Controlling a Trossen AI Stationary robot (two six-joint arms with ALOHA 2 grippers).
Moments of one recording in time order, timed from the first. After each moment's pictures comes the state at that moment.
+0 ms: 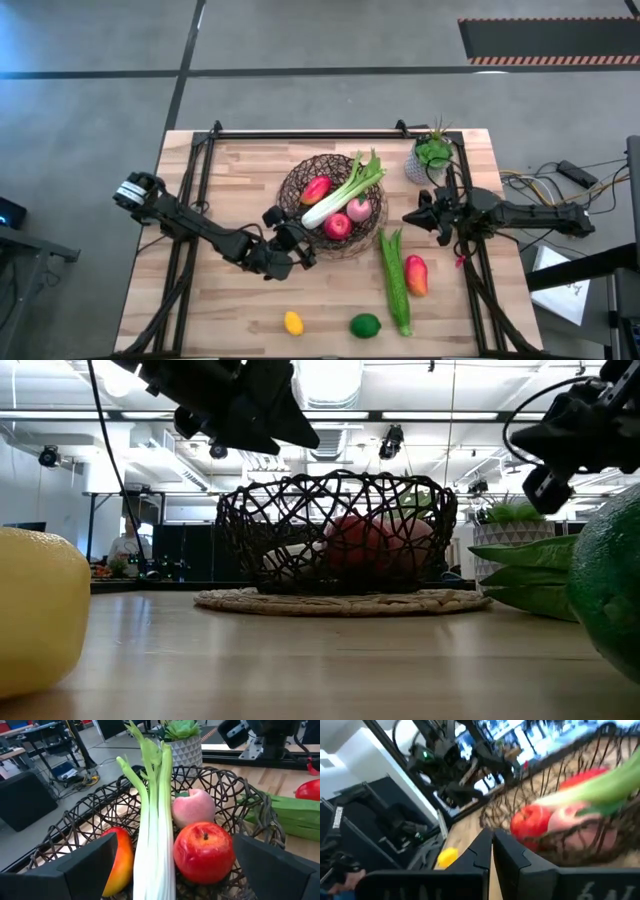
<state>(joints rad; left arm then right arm) -0.42 1.60 0.94 0.07 -1.06 -0.38 -0.05 0.16 0.01 0.14 -0.18 0.59</state>
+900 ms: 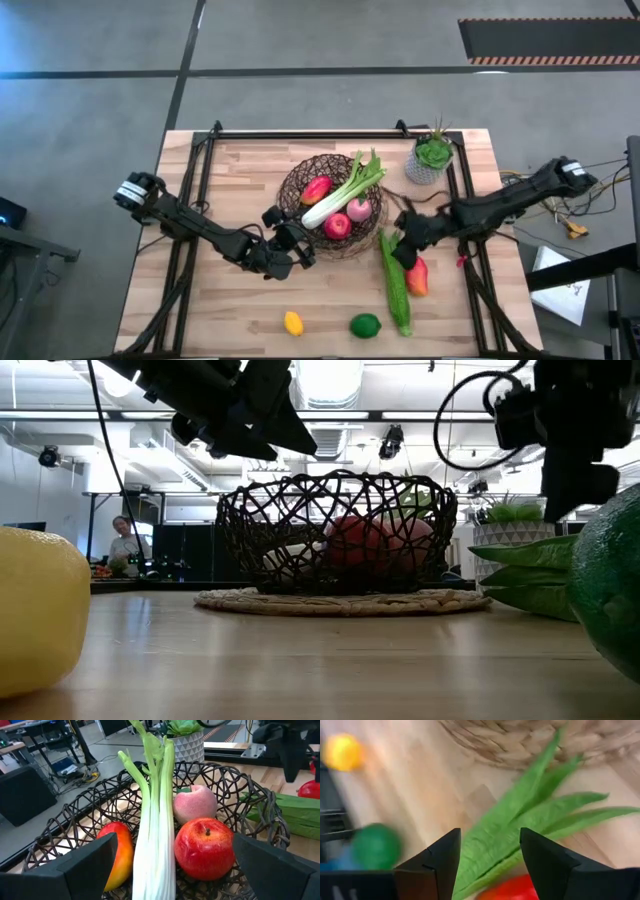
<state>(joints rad) -0.43 1.60 0.93 0.07 -1.05 -0.41 0.30 1.11 0.67 -0.55 -0.01 0.99</state>
